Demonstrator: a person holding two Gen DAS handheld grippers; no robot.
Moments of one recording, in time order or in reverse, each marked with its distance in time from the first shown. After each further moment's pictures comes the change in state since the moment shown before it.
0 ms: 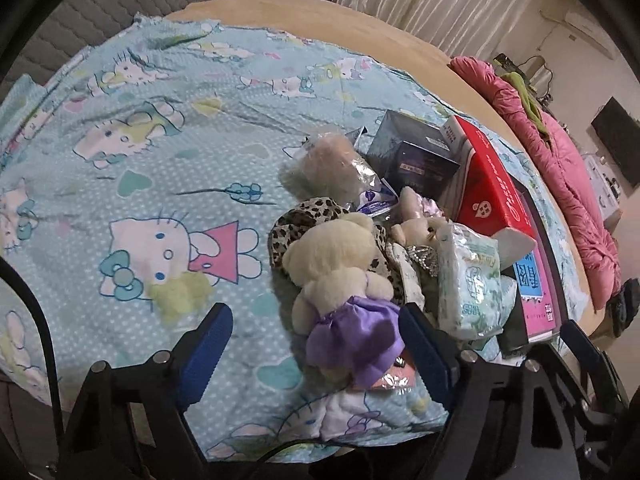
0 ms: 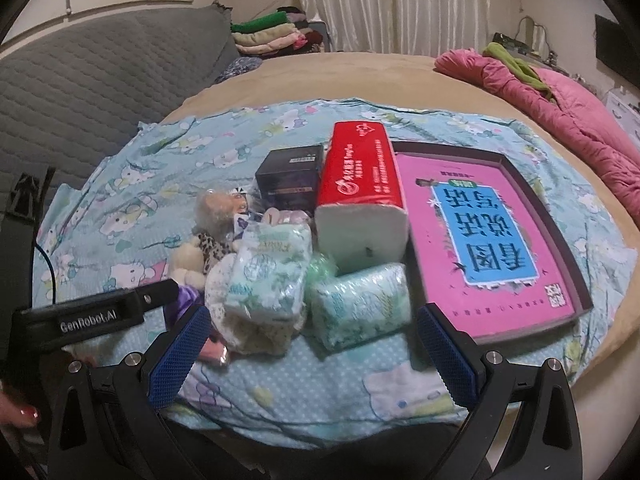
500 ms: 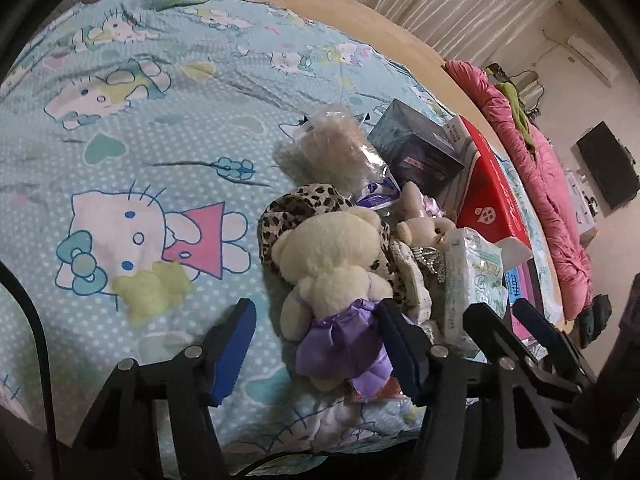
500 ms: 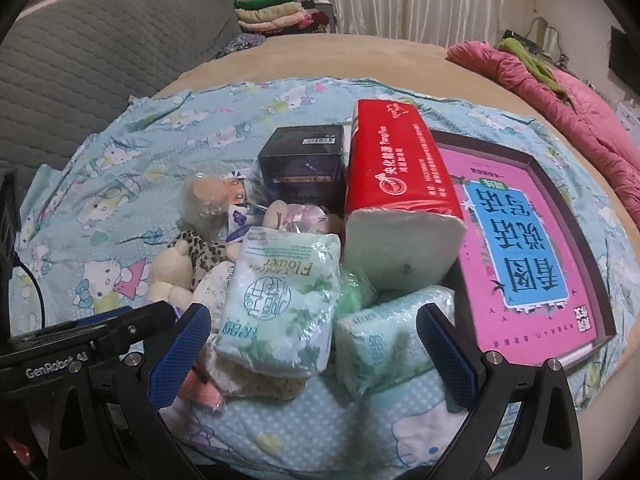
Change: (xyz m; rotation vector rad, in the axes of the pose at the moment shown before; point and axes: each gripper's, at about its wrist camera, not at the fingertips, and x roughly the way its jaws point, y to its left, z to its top) left arm 0.028 0.021 0.005 -0.072 0.051 -0.132; right arm 0.059 0.017 0.015 -0.036 0.077 -0.014
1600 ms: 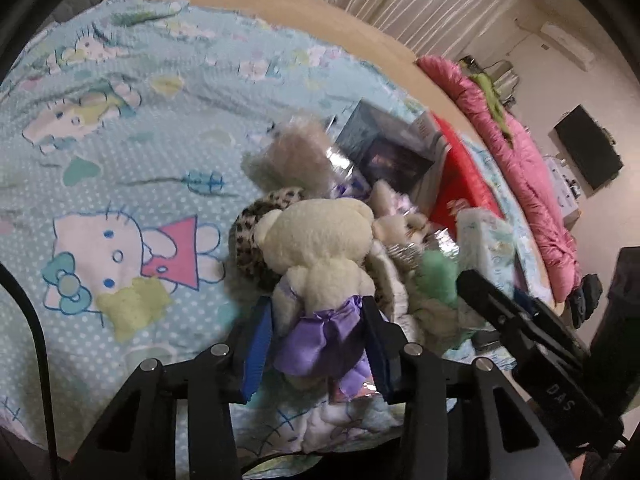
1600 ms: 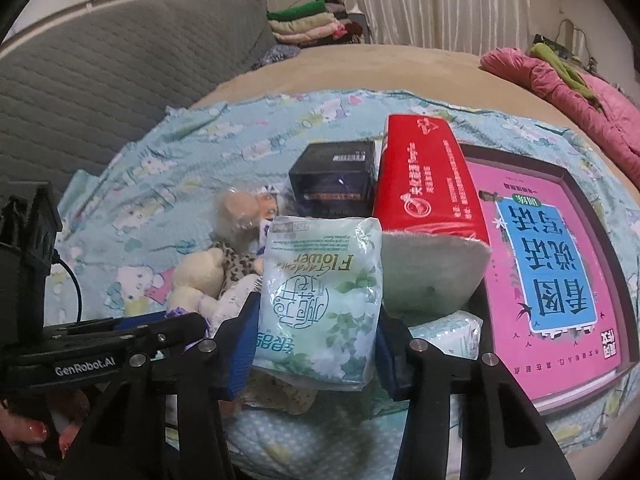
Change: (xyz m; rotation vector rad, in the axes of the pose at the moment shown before) left arm -0.011 -0.010 -0.004 0.084 -0.029 -0.066; right arm -0.012 -0.009 0.003 -0.028 -0.068 0.153
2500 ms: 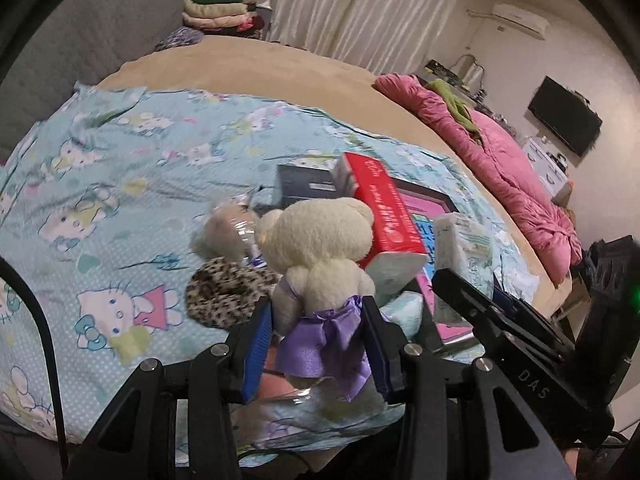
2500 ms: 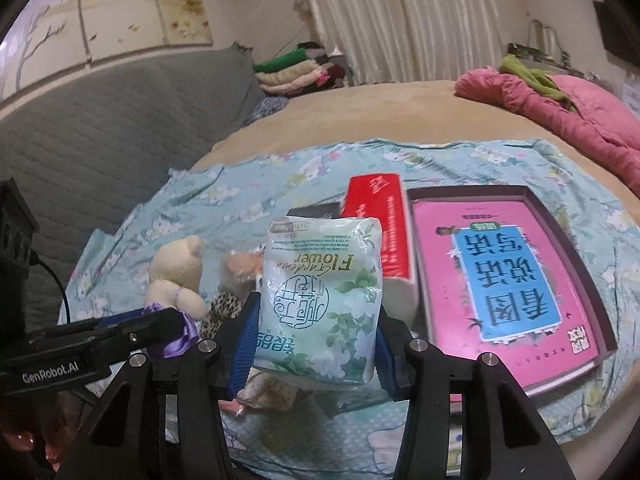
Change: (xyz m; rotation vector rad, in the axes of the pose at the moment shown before) left arm -0.056 -0.094 0.004 0.189 -0.121 0.044; right arm -0.076 -0.035 0.002 0.120 -0.171 0.014
